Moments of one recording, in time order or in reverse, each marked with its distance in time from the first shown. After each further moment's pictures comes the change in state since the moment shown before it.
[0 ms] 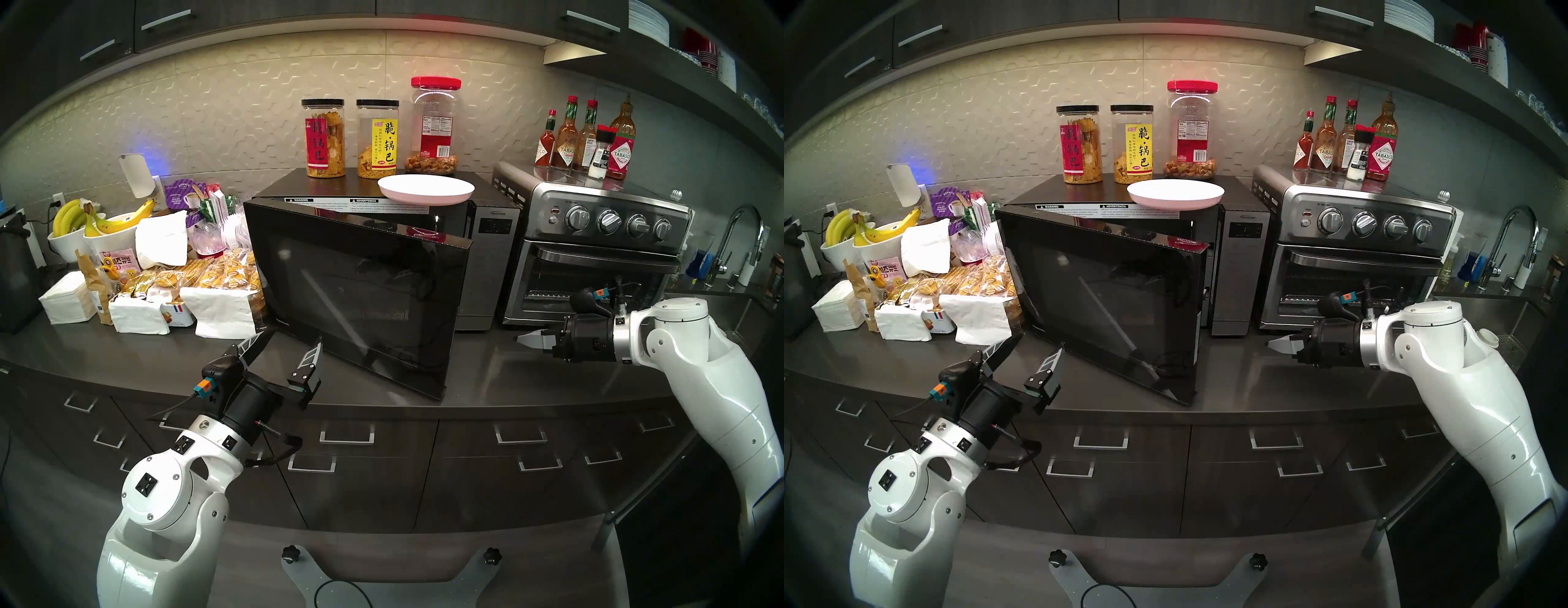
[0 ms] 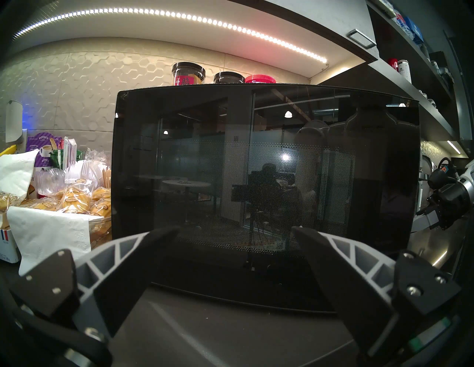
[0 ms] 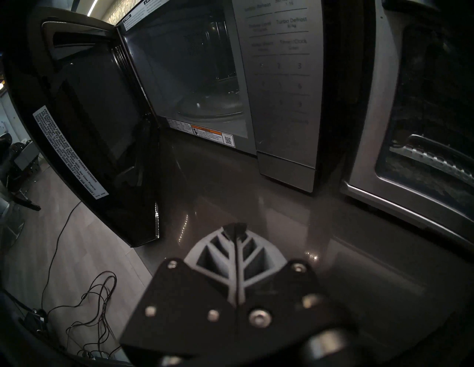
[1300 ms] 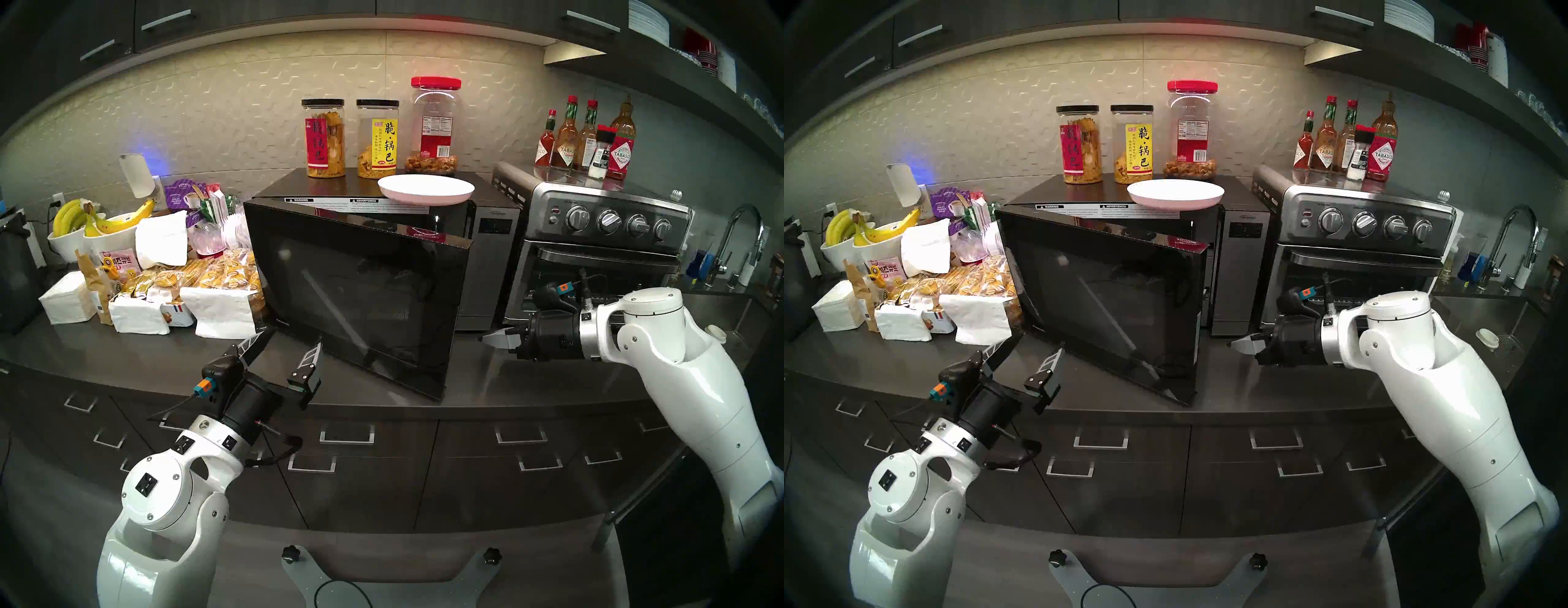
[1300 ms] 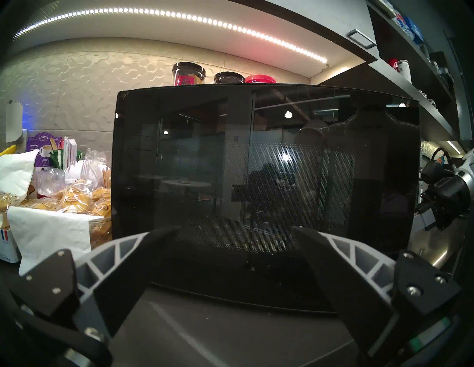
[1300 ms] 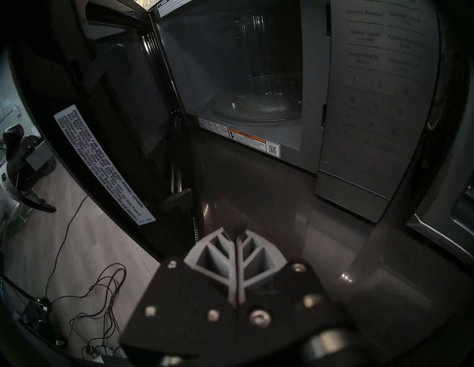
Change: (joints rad) left arm 0.000 0.000 0.000 0.000 0.000 0.000 0.000; right arm 0.096 -0.077 -0.102 -0.101 -0.022 0.093 -0.054
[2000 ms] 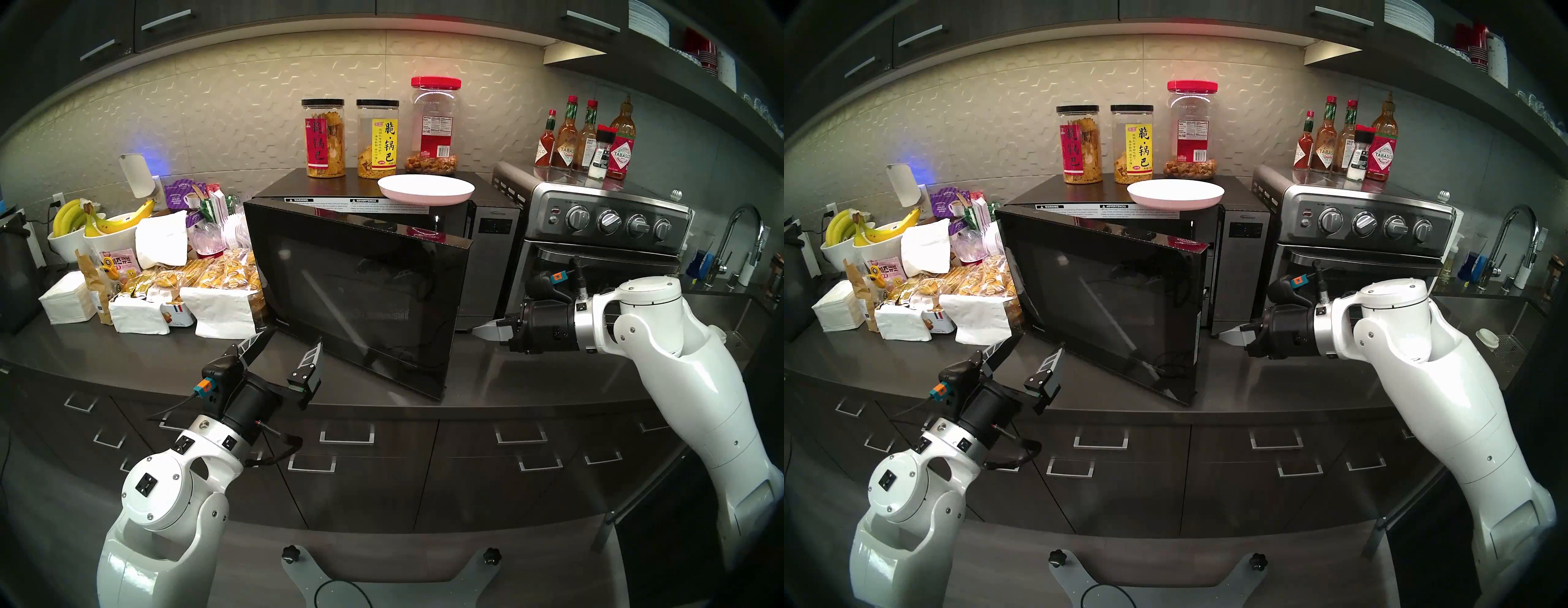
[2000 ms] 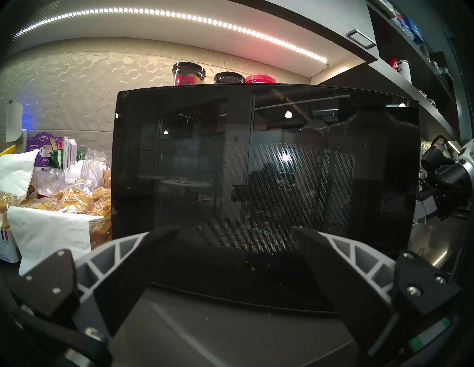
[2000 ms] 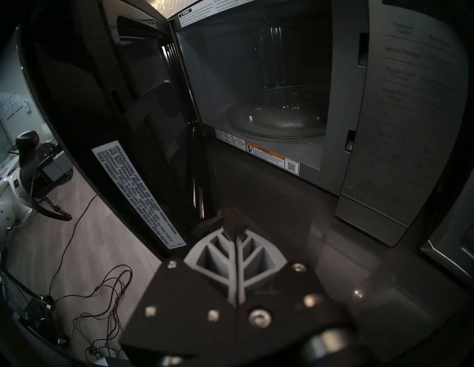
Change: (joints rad) left arm 0.000 0.000 0.000 0.000 0.000 0.000 0.000; right arm 0.032 -0.033 -0.011 -0.046 -0.001 0.041 -0.004
